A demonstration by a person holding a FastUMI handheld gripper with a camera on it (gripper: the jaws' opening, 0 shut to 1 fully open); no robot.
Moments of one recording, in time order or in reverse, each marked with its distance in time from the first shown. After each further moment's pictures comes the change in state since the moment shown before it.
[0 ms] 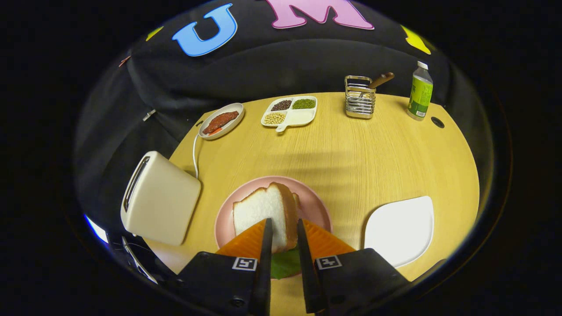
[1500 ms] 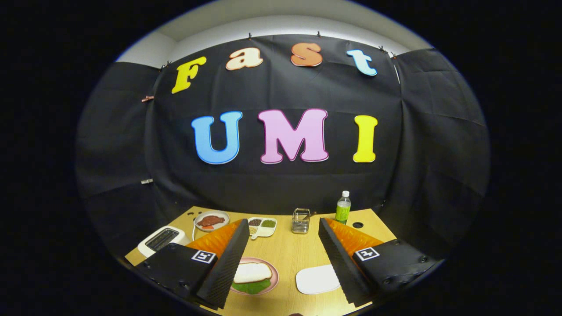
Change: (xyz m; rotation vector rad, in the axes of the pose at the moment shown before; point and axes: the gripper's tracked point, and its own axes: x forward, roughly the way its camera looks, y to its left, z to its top) arm -0.315 0.010 0.120 -0.075 -0.834 -0.245
